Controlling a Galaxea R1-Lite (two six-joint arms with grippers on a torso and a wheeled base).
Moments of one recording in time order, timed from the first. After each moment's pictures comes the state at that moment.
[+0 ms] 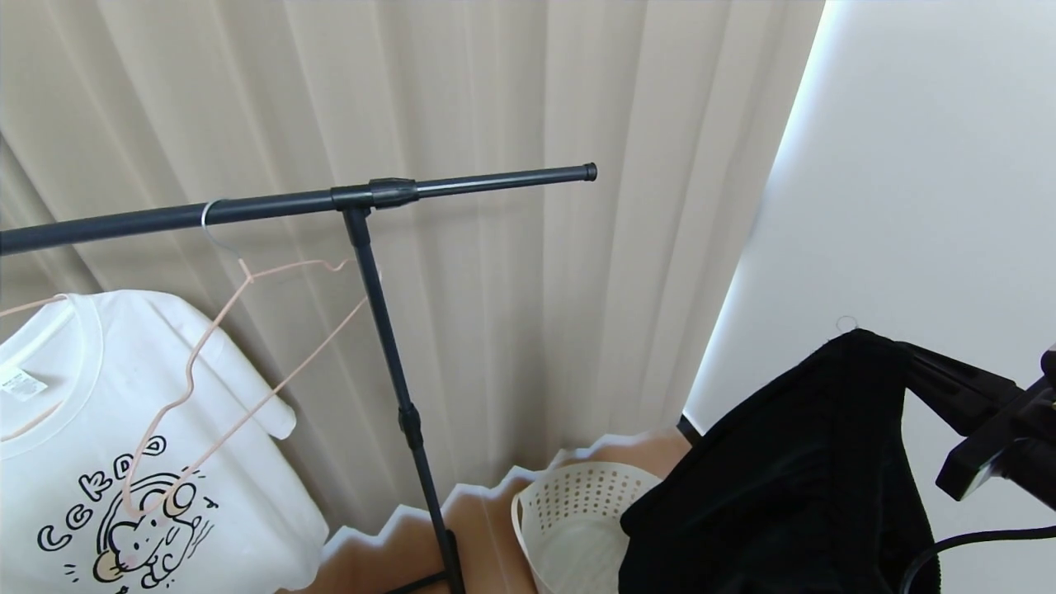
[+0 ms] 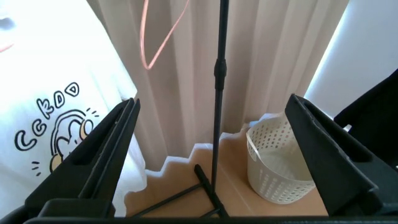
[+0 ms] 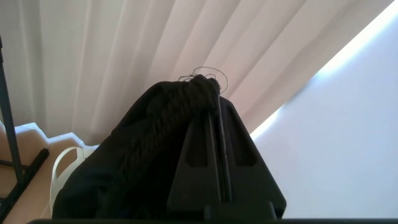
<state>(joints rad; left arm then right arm) 0.00 0.00 0.00 0.01 -0.11 0.05 0.27 1.19 -0.24 -0.94 0.07 -0.44</state>
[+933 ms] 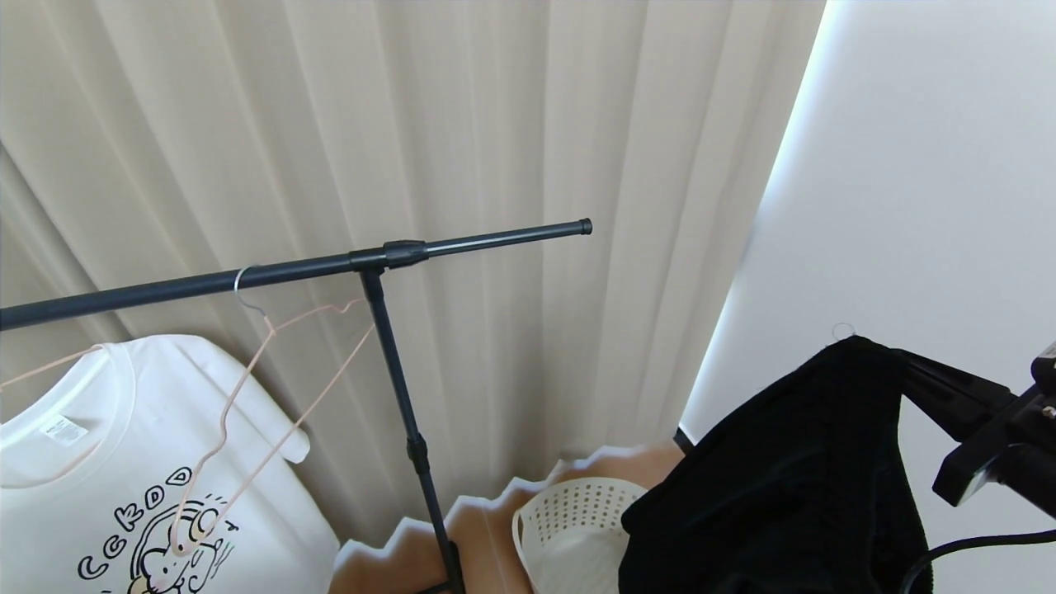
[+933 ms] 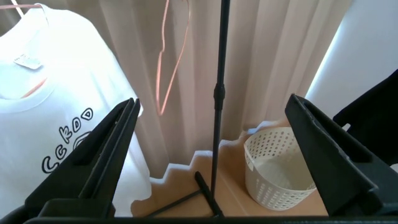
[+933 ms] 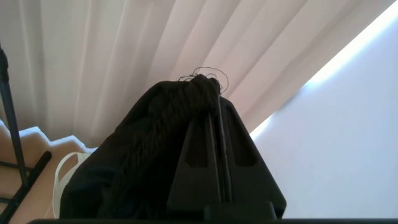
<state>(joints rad) 0.00 0.00 0.00 0.01 -0.11 0.04 0.27 1.19 -0.23 -0.94 0.07 -0.44</state>
